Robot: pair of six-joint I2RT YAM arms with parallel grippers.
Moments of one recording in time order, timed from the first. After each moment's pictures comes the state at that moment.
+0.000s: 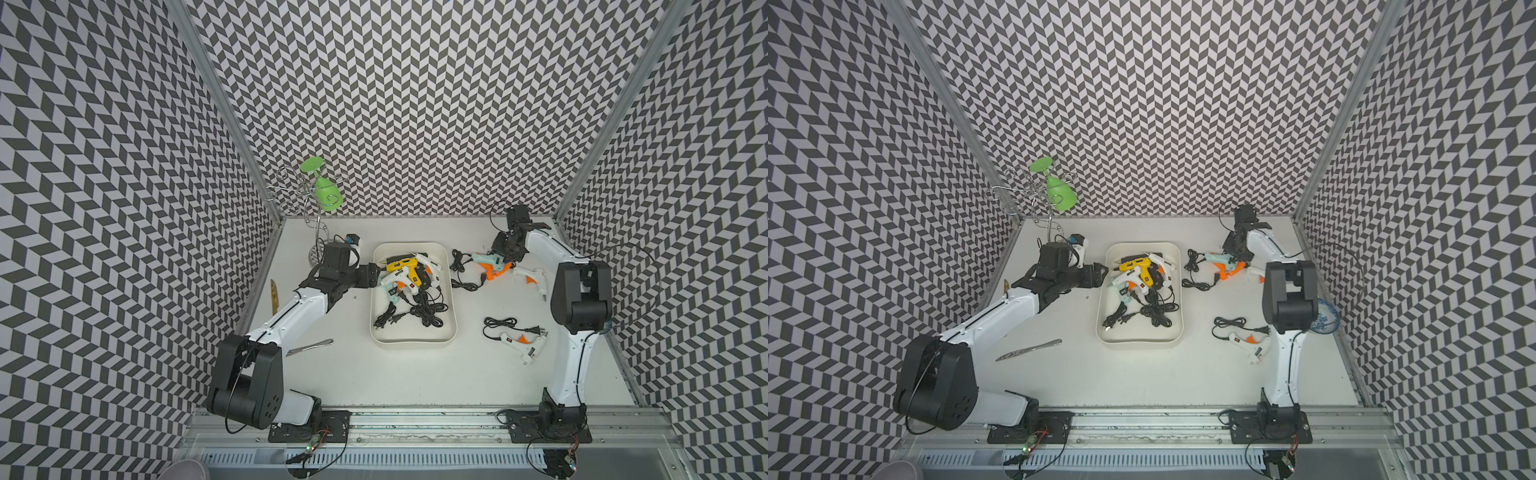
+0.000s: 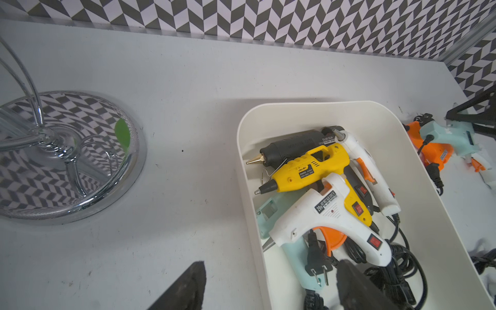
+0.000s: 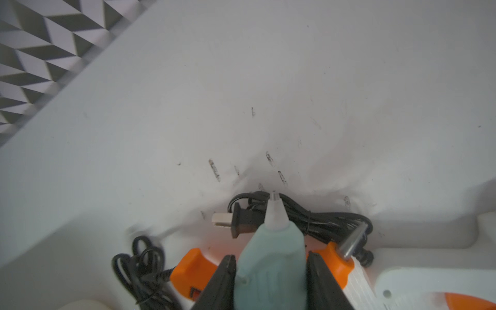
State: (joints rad) left arm -0.28 1.42 0.93 -0.19 0.18 -0.20; right arm 0.05 2.08 1.70 -0.68 0.02 0.56
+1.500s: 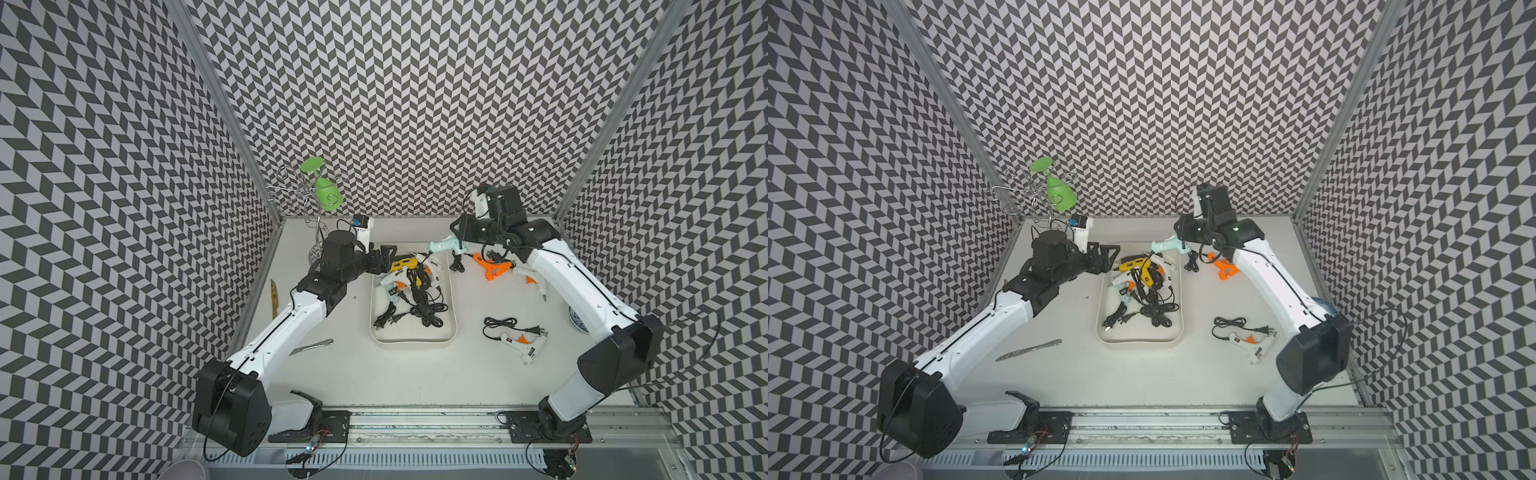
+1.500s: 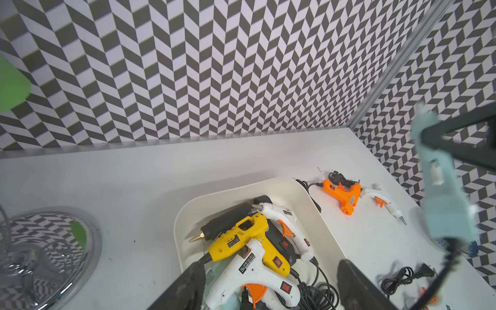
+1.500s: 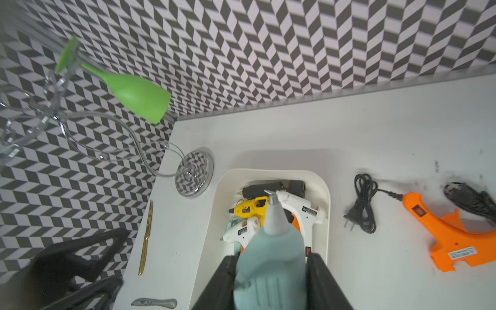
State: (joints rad) left arm -0.38 1.29 1.03 -0.09 0.19 -0.24; right arm 0.42 1.67 1.65 -0.66 -0.14 0.48
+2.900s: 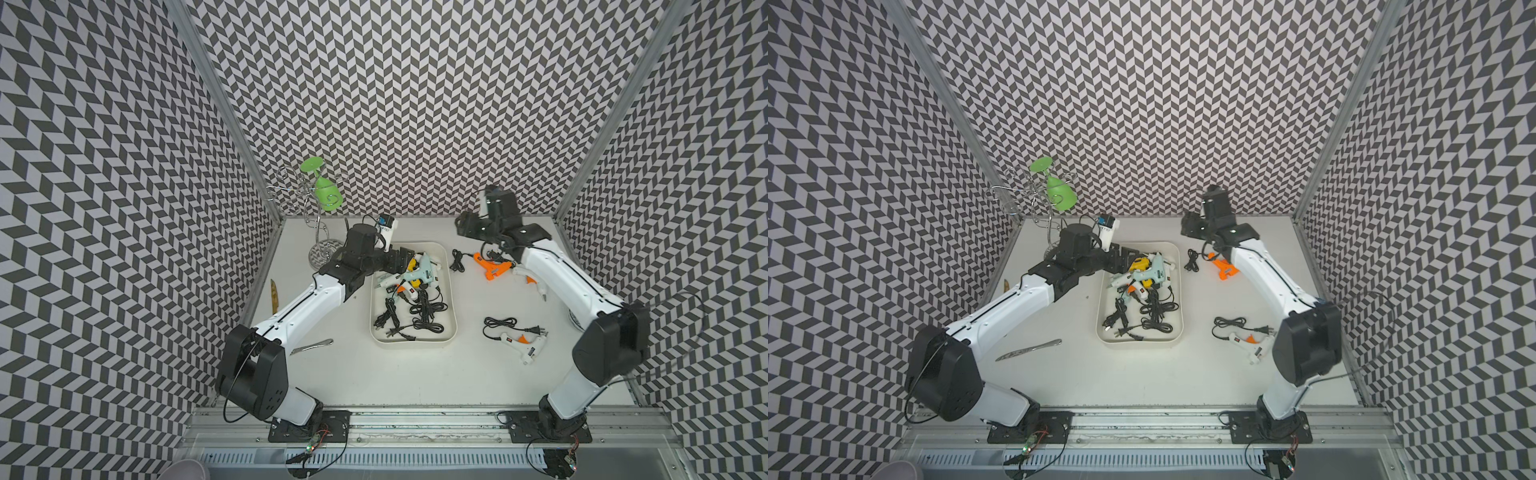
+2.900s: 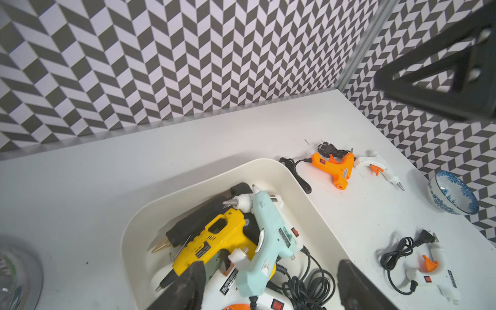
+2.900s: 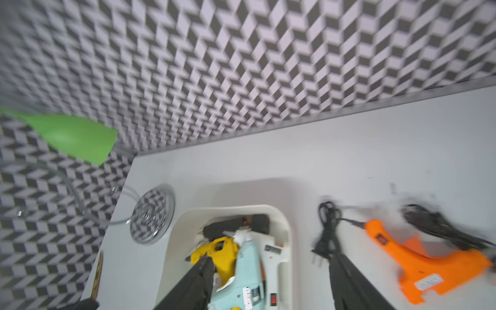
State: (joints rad) left arm -0.48 1.51 1.19 -0.15 0.24 -0.14; right arm 0.27 1.65 1.53 -0.48 0.01 0.48
